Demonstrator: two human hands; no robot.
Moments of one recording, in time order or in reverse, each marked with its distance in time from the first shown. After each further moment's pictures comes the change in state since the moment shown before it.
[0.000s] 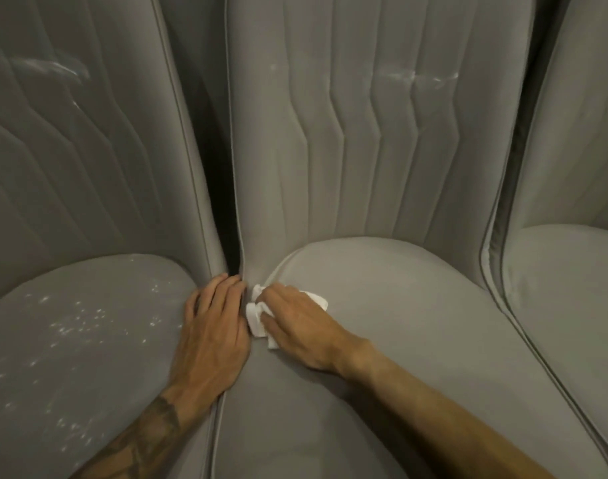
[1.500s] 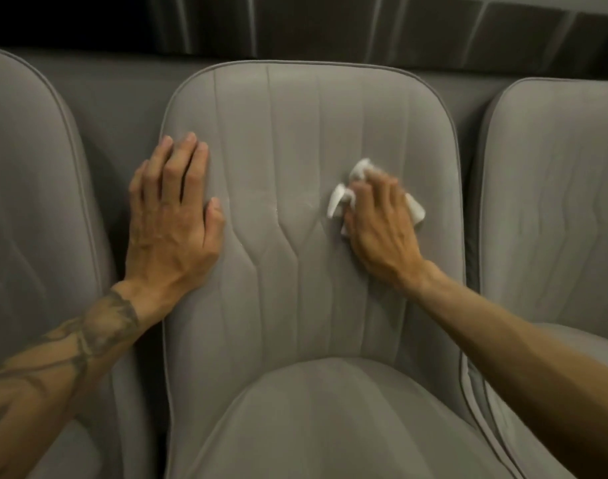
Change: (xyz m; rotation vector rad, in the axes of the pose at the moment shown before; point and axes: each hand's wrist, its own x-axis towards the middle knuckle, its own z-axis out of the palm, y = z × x) left_hand 0.296 0.048 -0.099 0.161 0.795 0.323; right_hand 0.107 0.169 -0.251 -0.845 0.769 0.049
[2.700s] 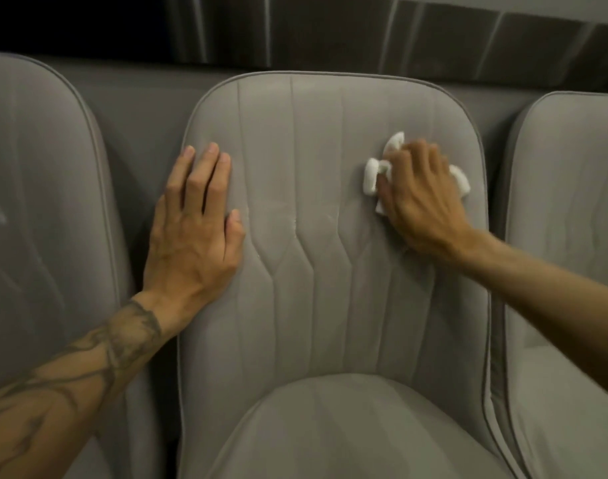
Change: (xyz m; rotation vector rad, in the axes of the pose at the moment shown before) left_hand -0.001 0.004 -0.001 -0.039 -0.039 -0.027; right_hand 0.055 0.028 -0.024 -0.071 -0.058 -0.018
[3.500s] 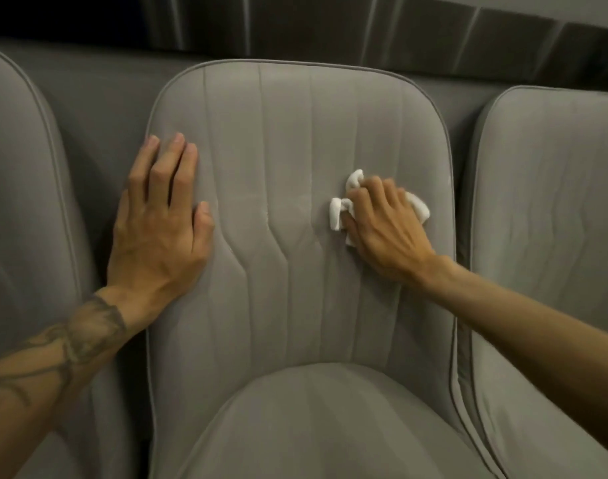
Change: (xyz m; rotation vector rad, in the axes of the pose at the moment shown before) left_hand 0.000 -0.002 0.003 0.010 0.034 0.026; right_hand -0.044 -0.007 0.006 -0.015 -0.099 -0.154
